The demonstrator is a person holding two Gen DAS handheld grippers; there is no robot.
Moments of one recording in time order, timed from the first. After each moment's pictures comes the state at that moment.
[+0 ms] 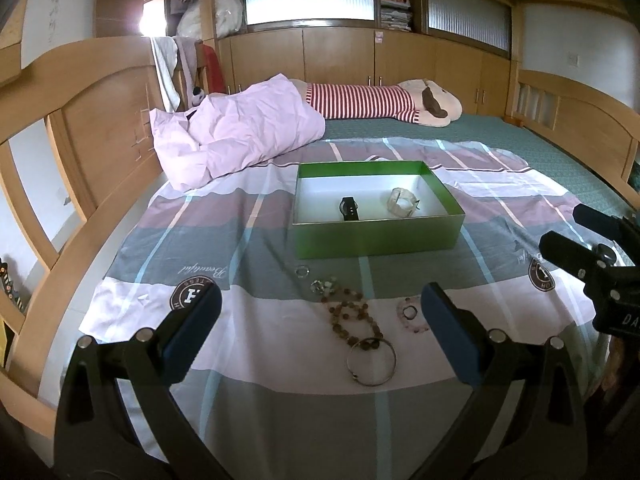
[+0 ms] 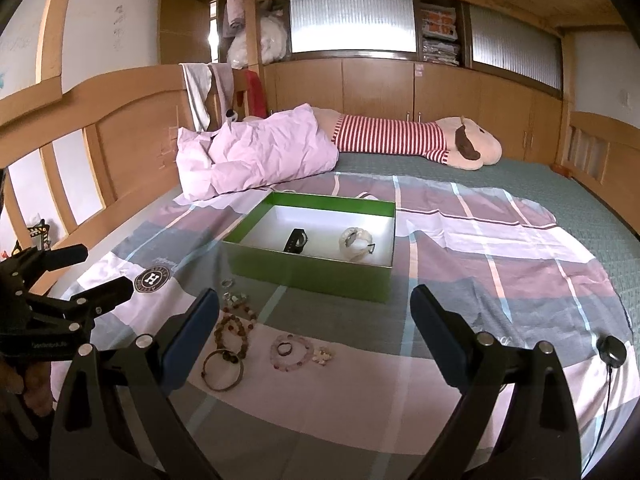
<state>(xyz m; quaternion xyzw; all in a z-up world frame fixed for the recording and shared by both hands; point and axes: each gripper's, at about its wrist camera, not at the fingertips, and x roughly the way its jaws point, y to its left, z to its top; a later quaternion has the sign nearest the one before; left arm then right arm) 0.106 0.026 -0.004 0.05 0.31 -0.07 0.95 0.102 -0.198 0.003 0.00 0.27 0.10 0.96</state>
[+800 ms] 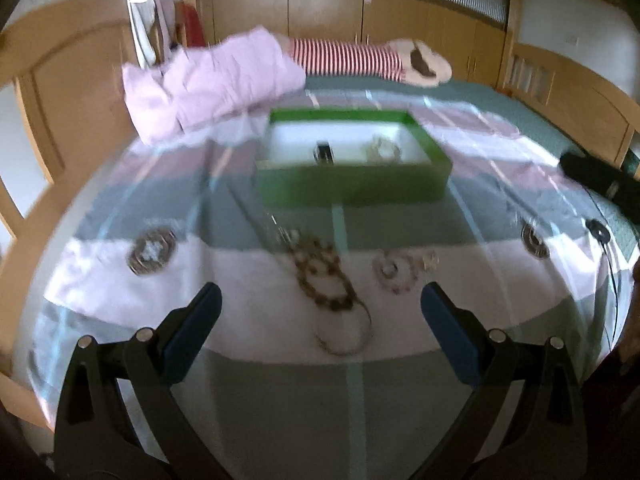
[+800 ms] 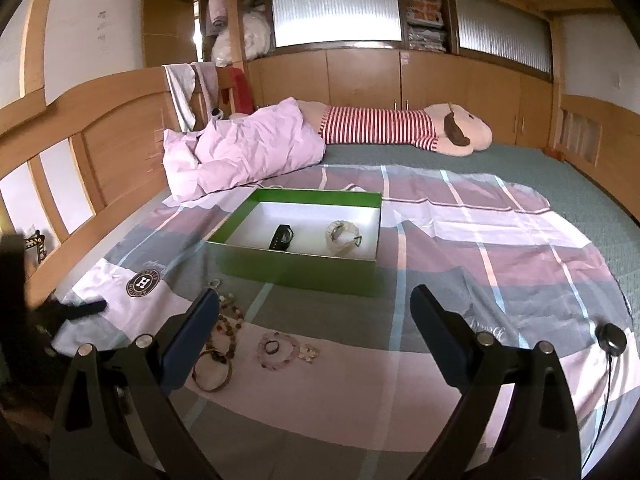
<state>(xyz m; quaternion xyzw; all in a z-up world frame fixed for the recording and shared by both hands) 0.122 0.003 -0.059 0.03 0.39 -0.10 0.92 0.111 -0.219 0.000 0.03 0.28 0.08 0.96</state>
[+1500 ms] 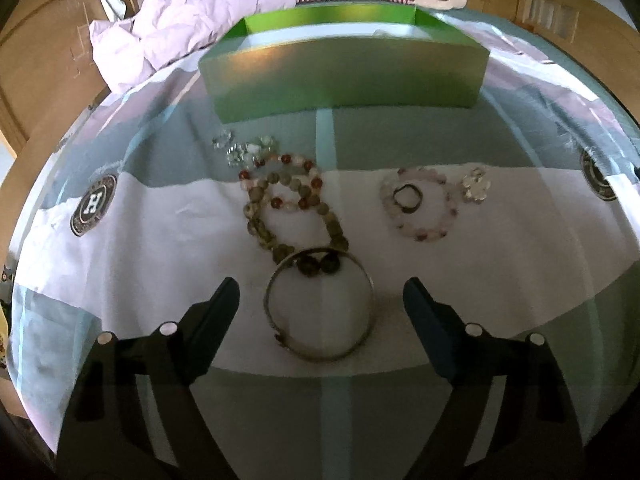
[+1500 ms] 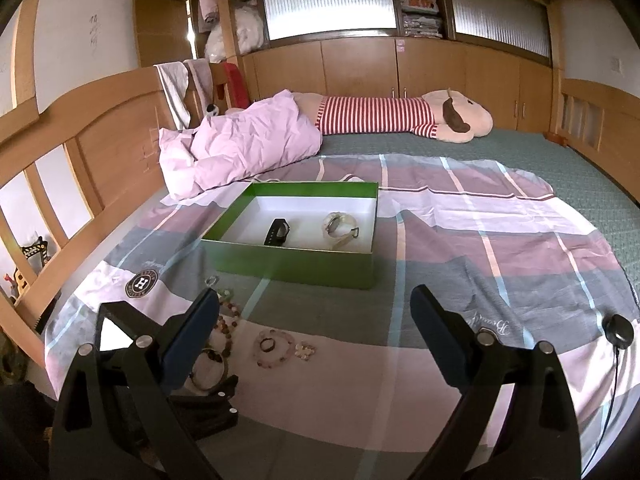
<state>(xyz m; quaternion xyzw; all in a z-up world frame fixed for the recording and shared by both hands) 0.172 -0.036 -0.162 0.08 0.48 -0.06 0.87 0.121 -0.231 -0.003 0.04 0.30 0.09 0.95</state>
